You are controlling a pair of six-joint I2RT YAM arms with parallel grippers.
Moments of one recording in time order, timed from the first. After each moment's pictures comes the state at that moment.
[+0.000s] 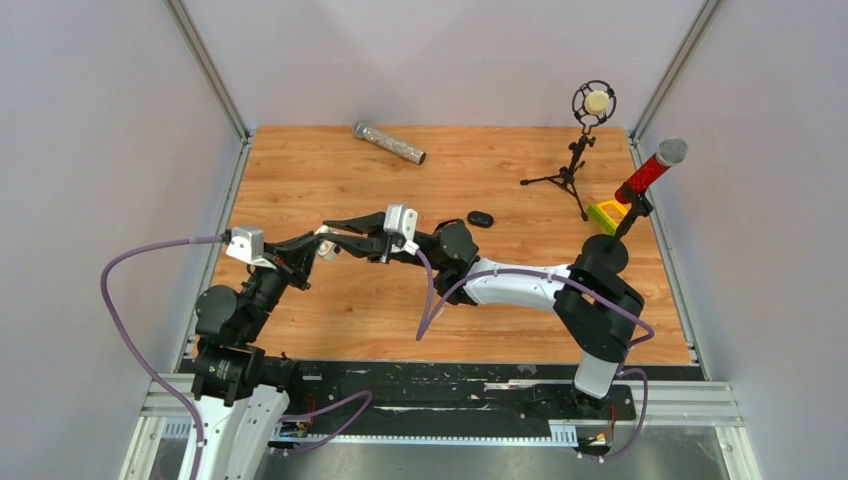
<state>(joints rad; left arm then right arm) -0.17 0.27 0.58 -0.16 0.25 -0.30 1.03 1.77 1.11 1.22 -0.44 -0.10</state>
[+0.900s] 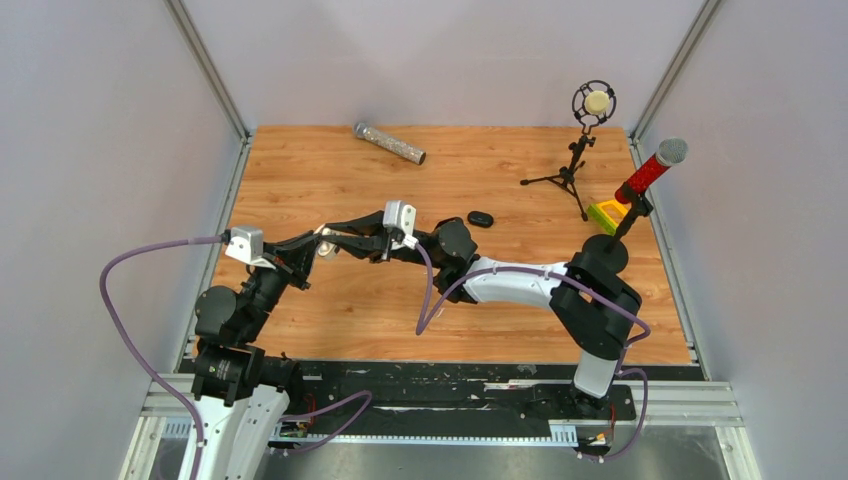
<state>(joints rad) -0.17 0.27 0.58 -0.15 0.25 -0.30 1.01 1.80 1.11 1.21 -0.47 -0.05</state>
